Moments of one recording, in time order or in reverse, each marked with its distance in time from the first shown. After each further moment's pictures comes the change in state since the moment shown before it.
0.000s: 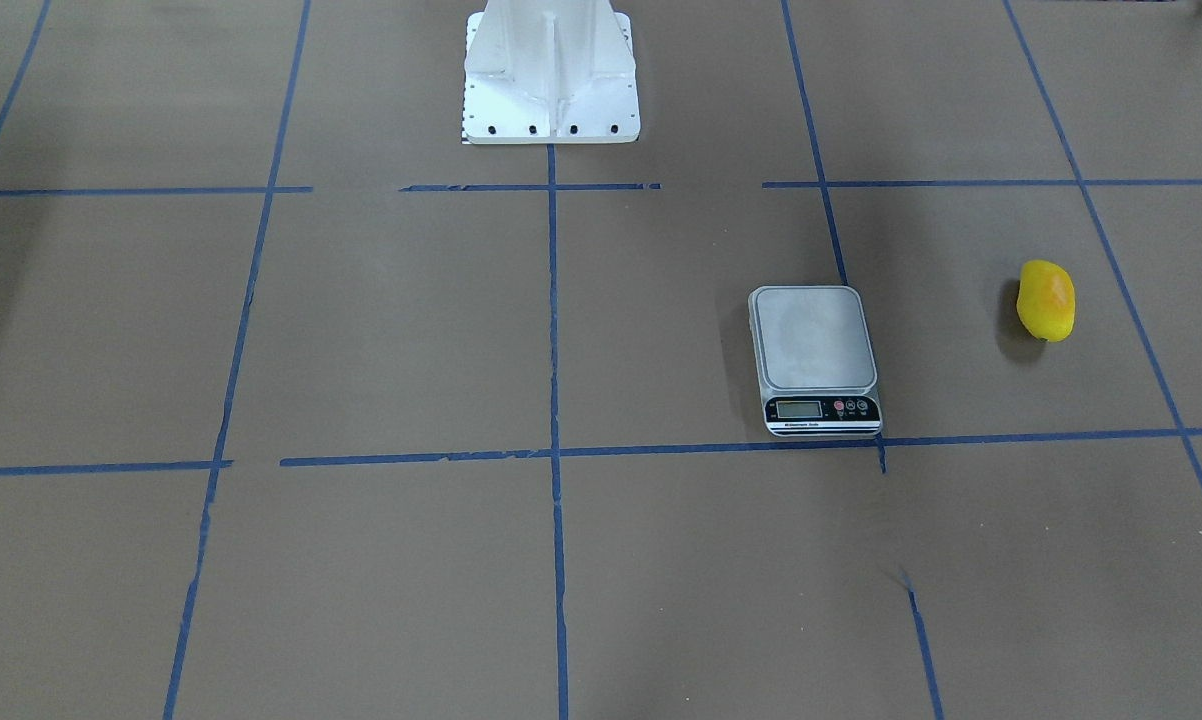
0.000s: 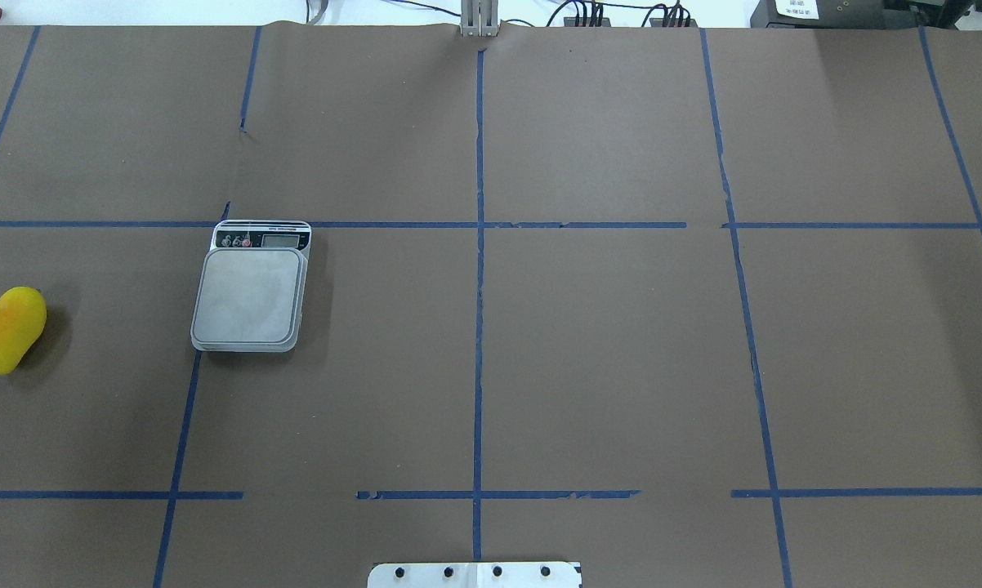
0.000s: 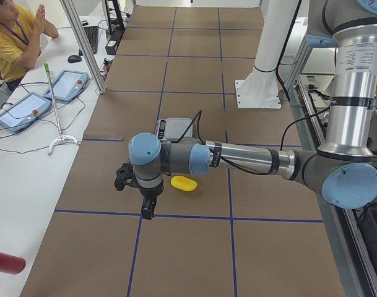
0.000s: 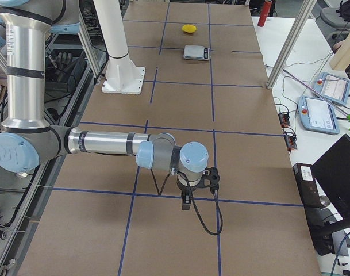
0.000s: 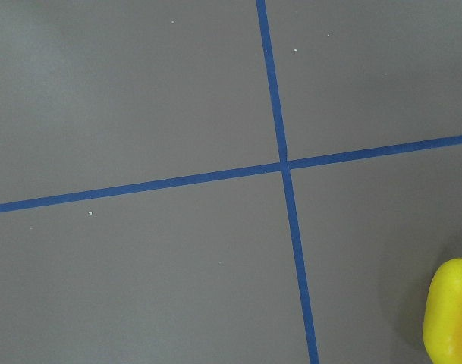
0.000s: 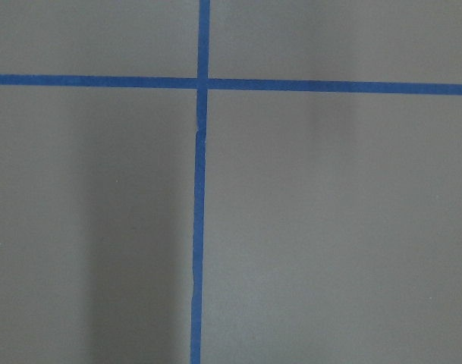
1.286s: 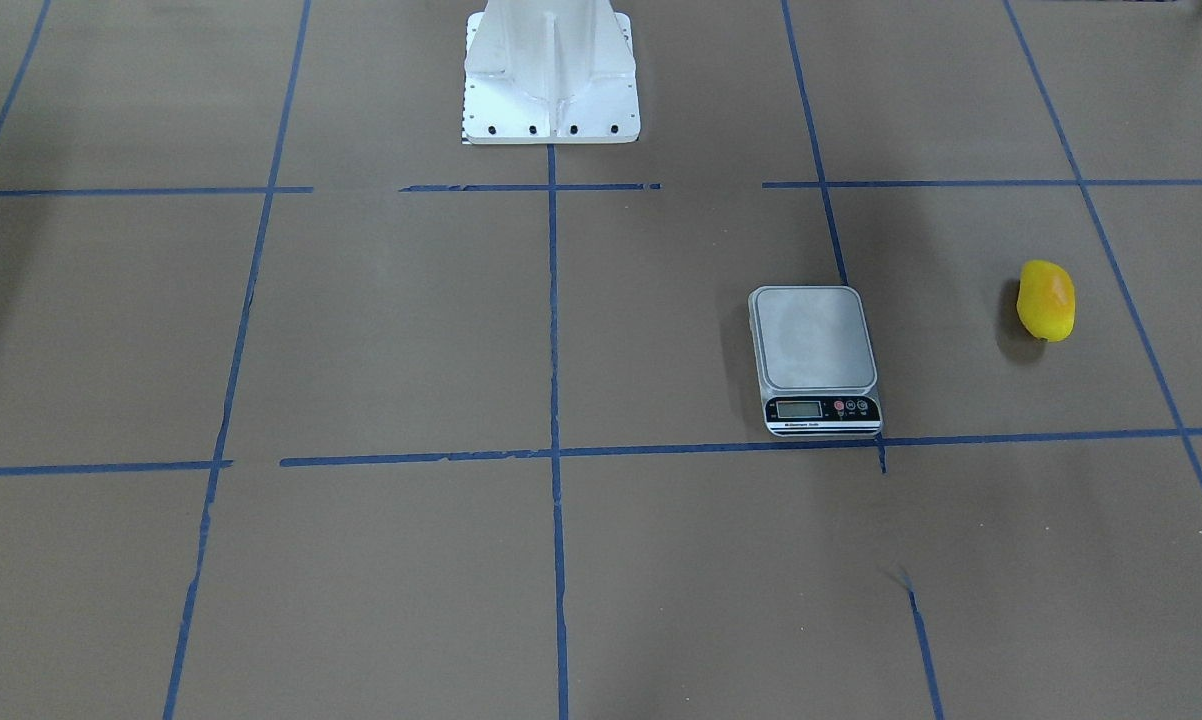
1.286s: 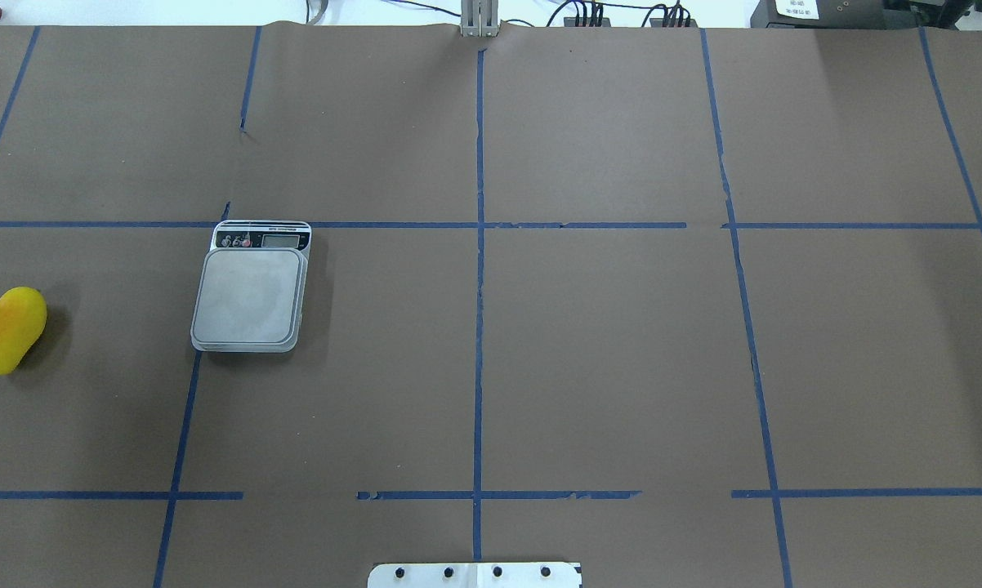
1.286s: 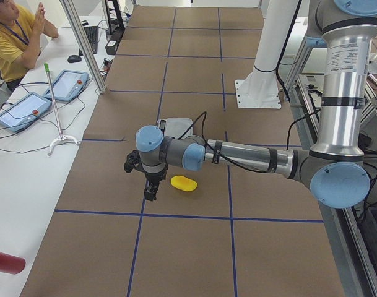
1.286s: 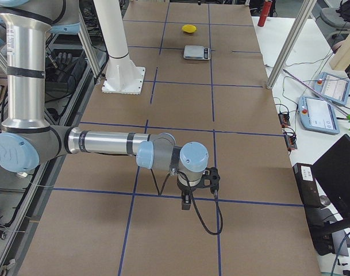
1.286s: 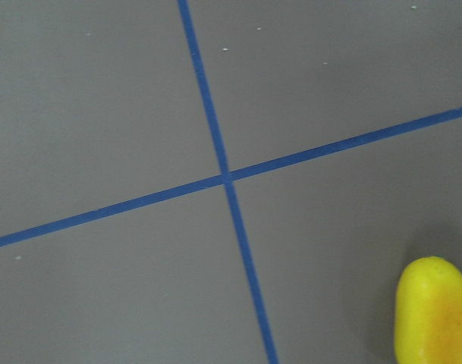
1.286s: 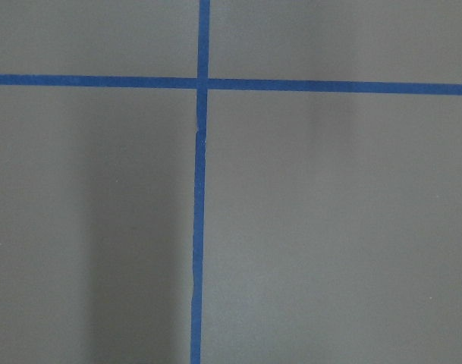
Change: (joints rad) left arm 0.265 0.027 -0.020 -0.216 -0.007 -0.163; right arm 0.000 0.000 0.000 0.000 0.000 0.000
